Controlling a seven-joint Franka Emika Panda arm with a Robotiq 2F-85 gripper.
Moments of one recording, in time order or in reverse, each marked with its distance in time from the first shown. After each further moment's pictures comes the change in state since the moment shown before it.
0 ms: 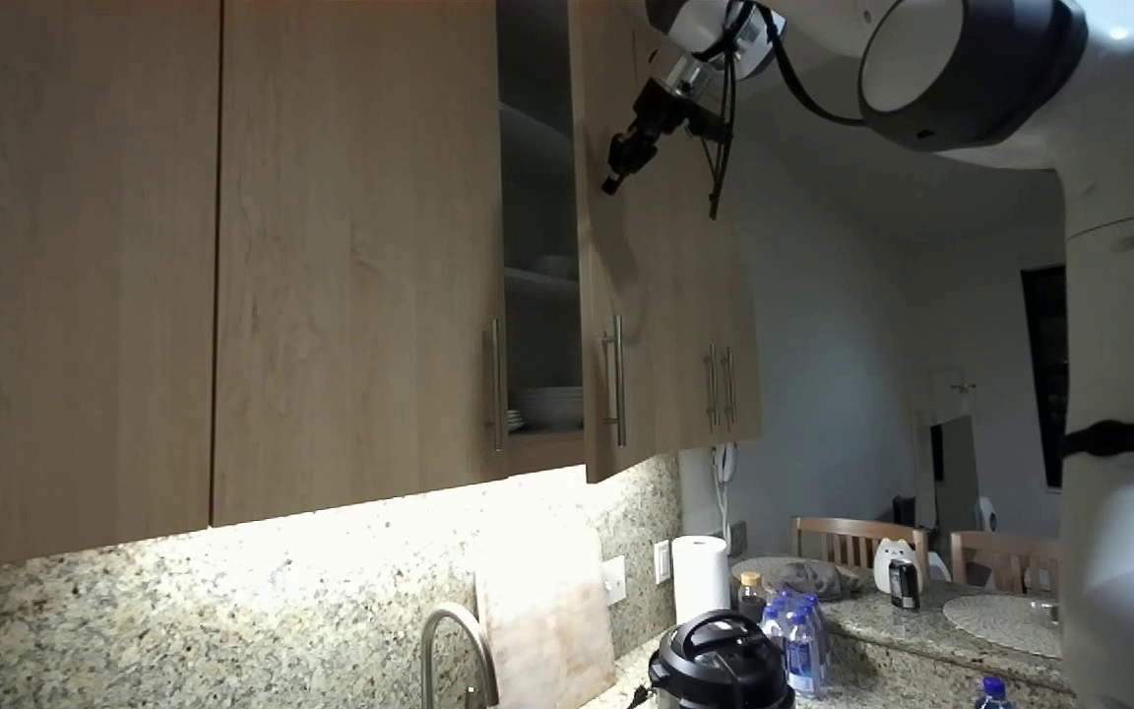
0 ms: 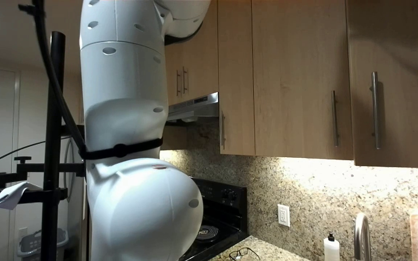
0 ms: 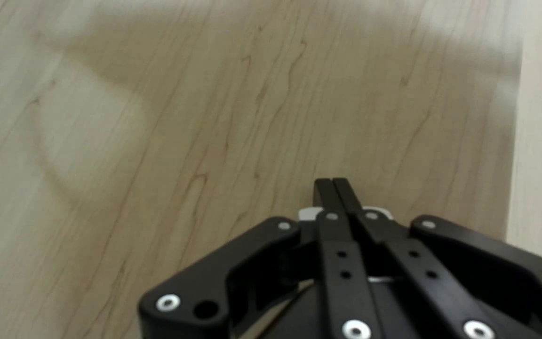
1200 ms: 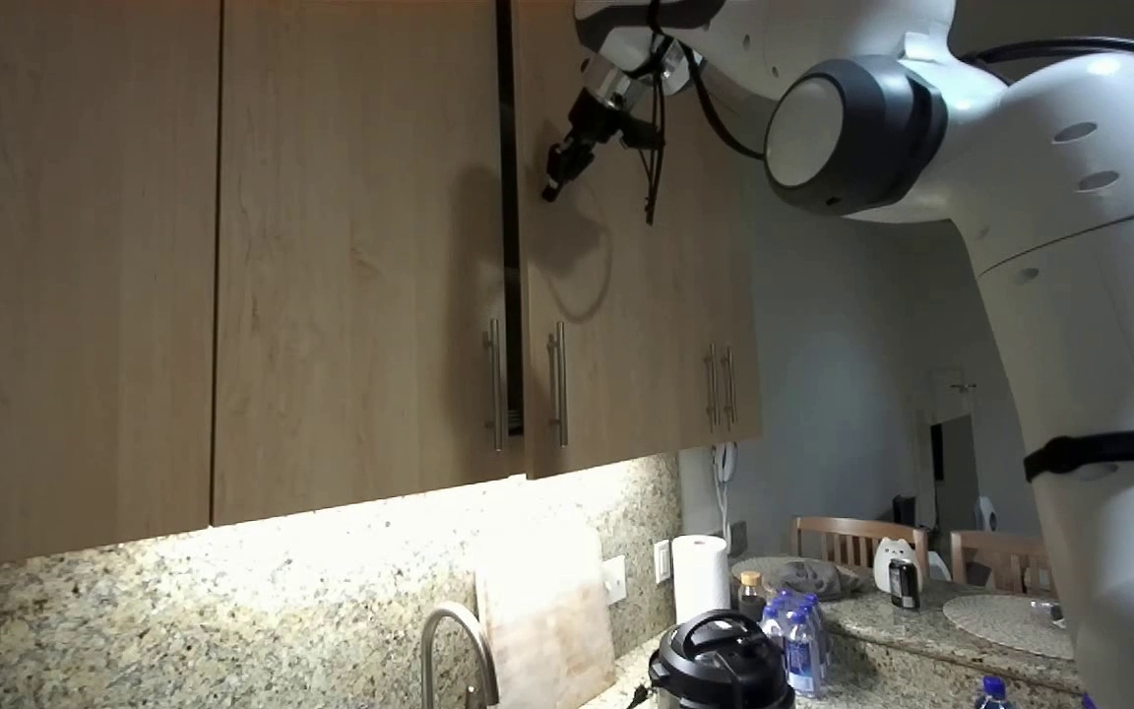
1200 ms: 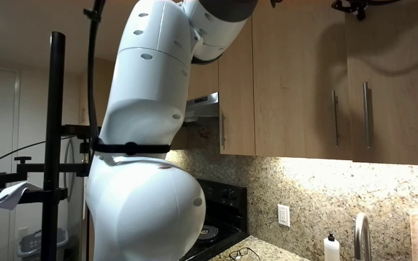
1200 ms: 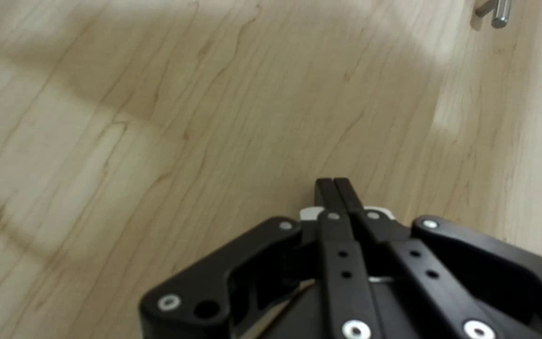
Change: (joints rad) arm 0.045 0.222 0.031 0.266 0.000 -0.030 0.000
